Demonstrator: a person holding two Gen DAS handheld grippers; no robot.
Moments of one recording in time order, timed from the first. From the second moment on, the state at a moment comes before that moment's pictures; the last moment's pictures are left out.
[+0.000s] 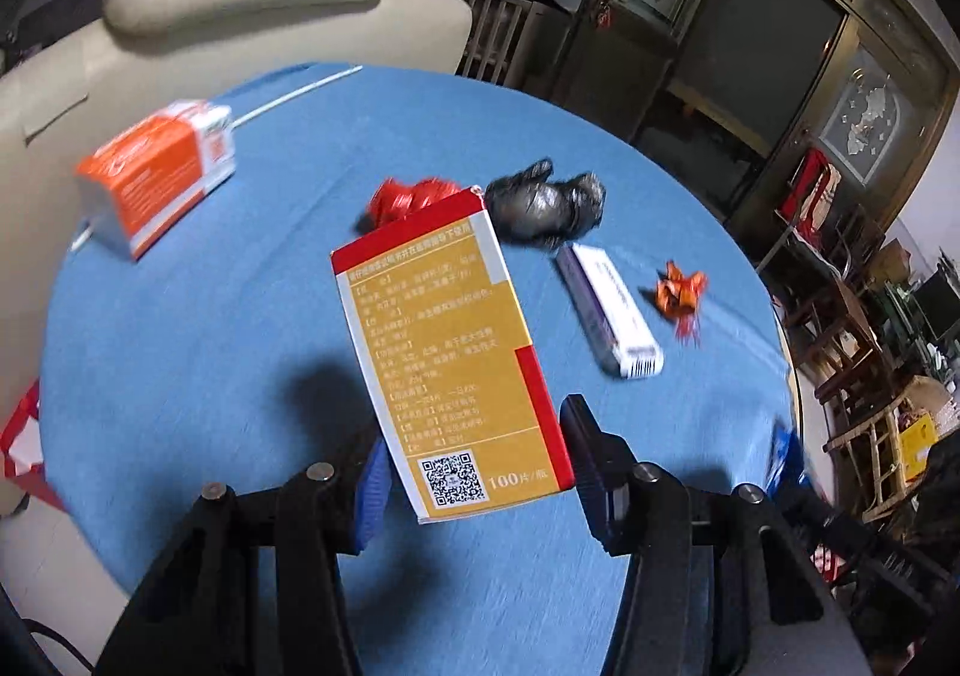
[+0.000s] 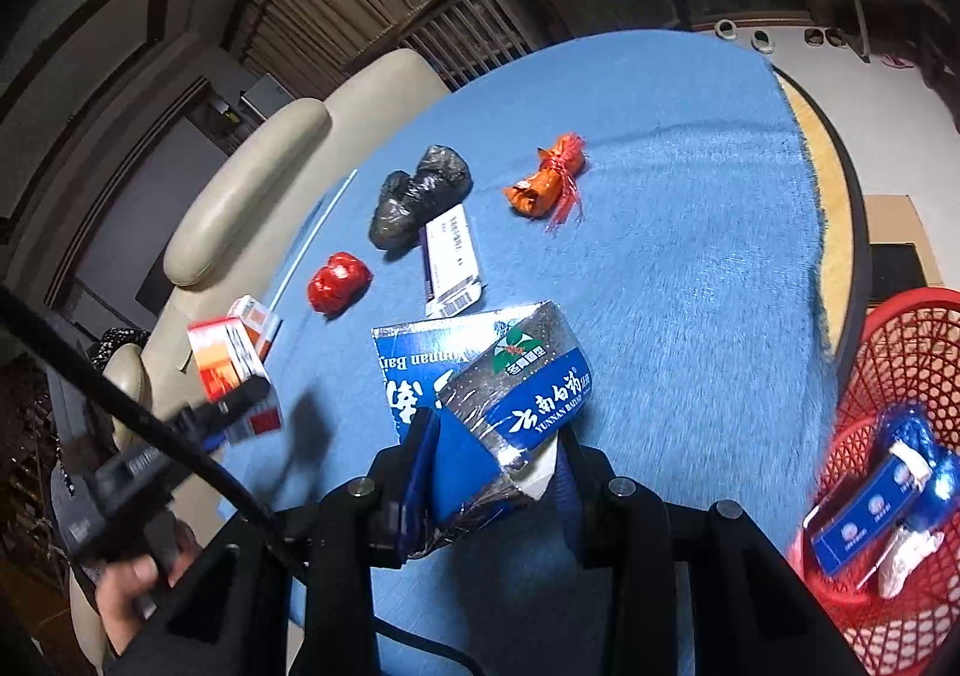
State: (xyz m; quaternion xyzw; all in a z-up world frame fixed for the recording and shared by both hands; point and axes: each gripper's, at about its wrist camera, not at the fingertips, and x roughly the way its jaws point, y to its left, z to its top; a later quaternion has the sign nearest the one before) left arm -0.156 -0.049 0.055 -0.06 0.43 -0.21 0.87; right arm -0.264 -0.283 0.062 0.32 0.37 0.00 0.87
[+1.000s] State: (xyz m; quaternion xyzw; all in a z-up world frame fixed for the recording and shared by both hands) left arm -0.225 -0.080 0.089 0.01 0.38 -0.26 0.89; right arm -0.320 -0.288 0.106 0.32 0.31 -0.02 0.89
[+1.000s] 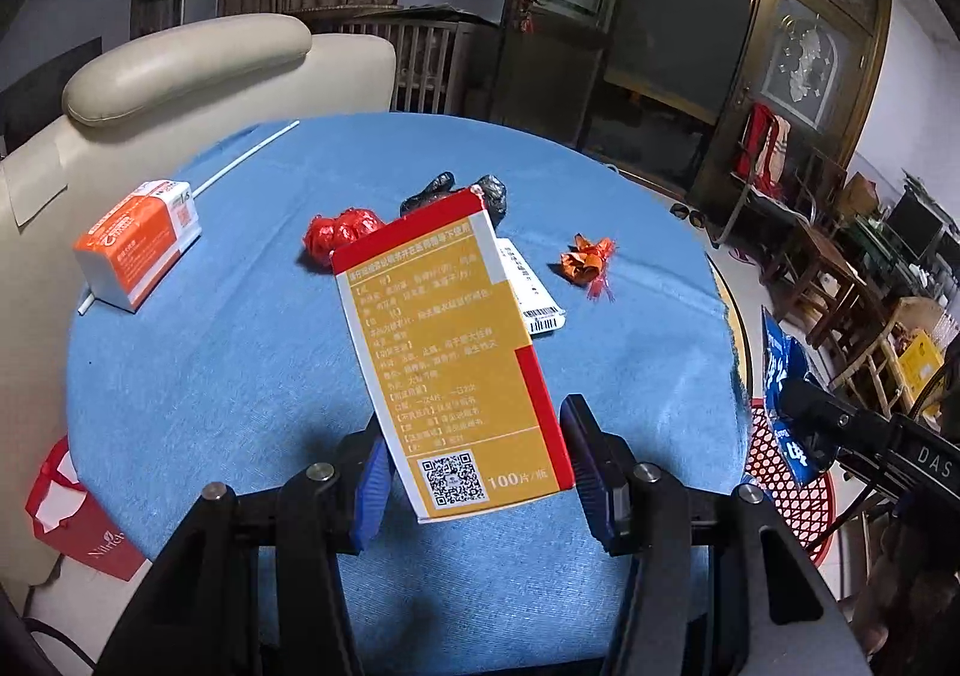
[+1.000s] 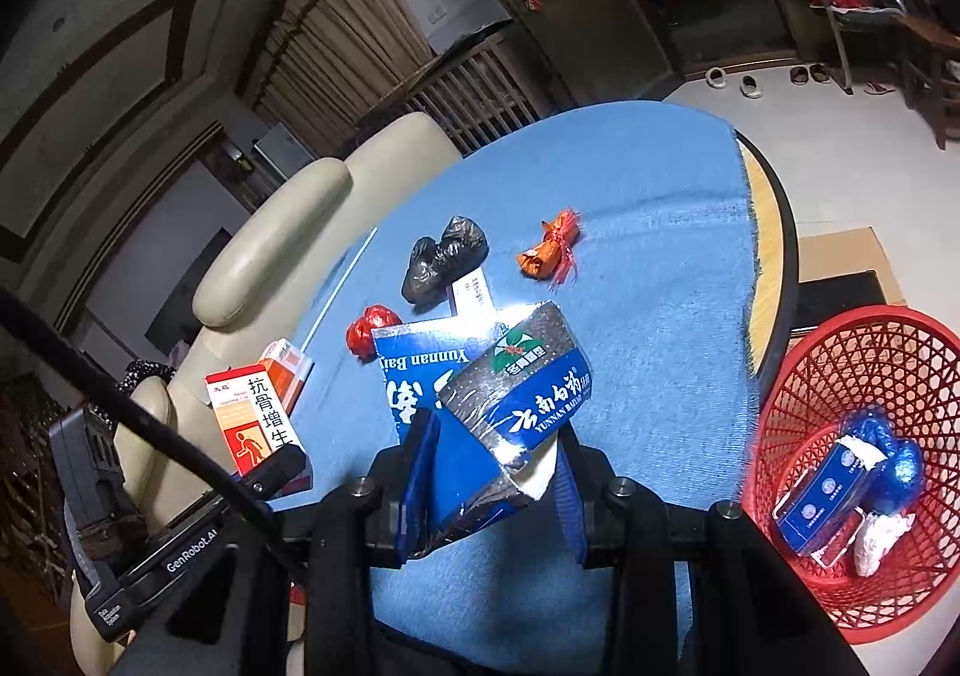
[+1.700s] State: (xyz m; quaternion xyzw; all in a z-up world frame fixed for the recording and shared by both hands) left arm -0.218 -0.101 0.063 0.04 0.40 -0.25 0.88; right arm -0.316 -0.292 0.090 0.33 0.32 -0.01 0.89
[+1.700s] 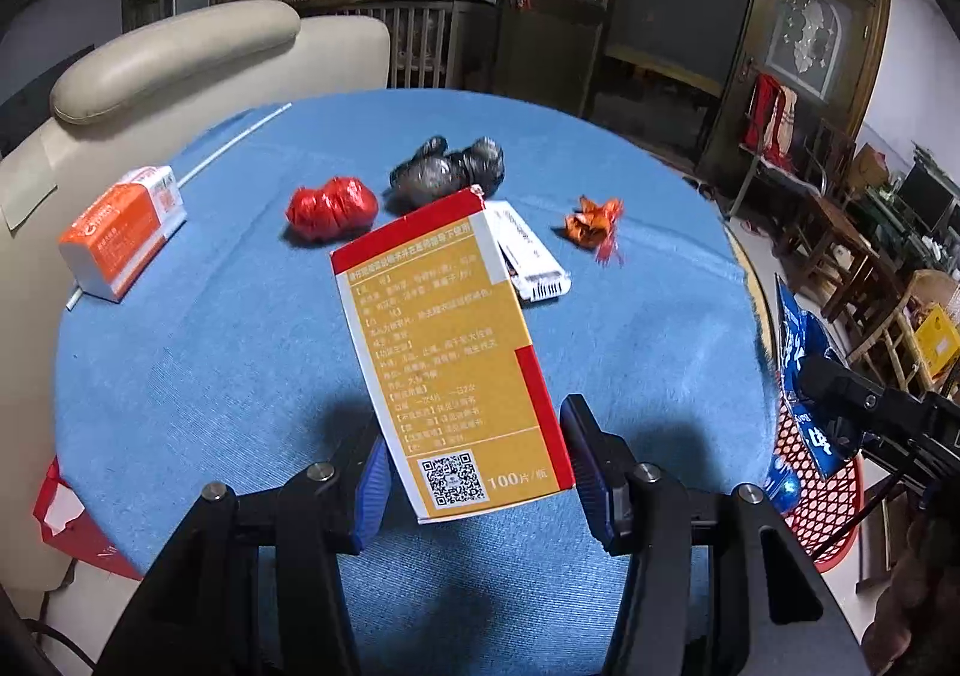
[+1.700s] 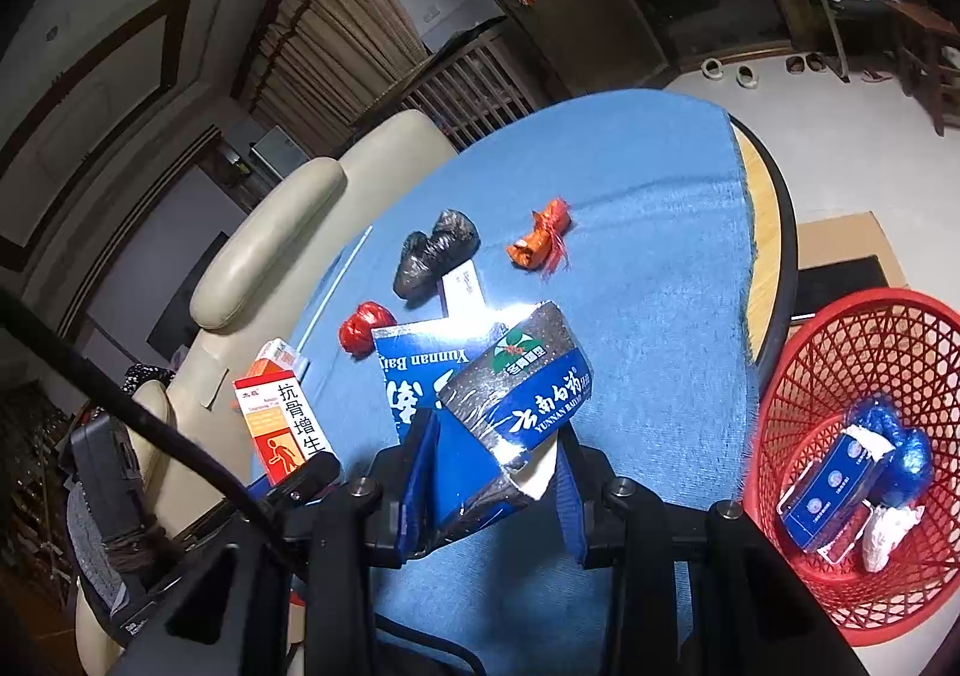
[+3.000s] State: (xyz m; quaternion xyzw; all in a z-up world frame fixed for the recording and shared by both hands) left arm -0.226 -0.206 0.068 0.13 0.40 -0.26 0.87; right arm -0.347 -0.370 0.057 0.39 0.29 -0.04 0.87
